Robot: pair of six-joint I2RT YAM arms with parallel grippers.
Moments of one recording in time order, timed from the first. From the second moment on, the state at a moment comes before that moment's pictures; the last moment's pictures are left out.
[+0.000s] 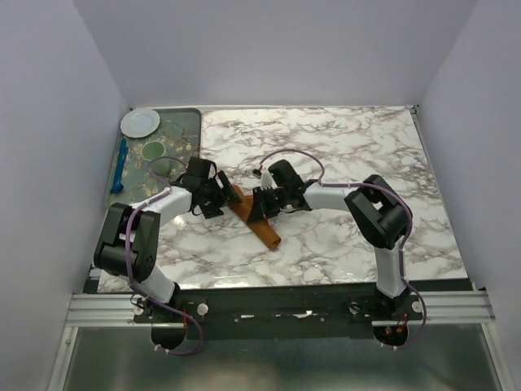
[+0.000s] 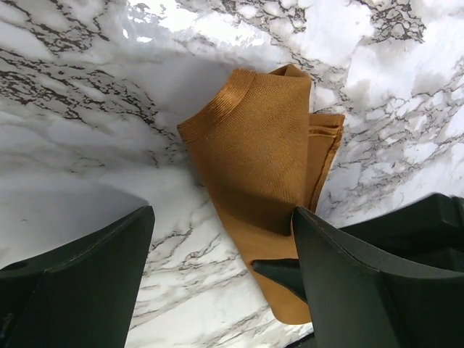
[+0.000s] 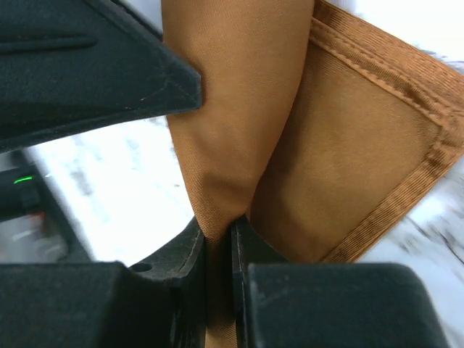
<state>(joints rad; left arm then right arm) -0.27 1.57 0.82 -0.21 0.26 -0.80 0.75 2.01 1.19 -0.01 -0.51 0.40</state>
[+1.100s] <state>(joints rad) -0.34 1.71 0.94 -0.23 0.20 -0.82 0.82 1.85 1.20 -0.27 -0.23 0.38</state>
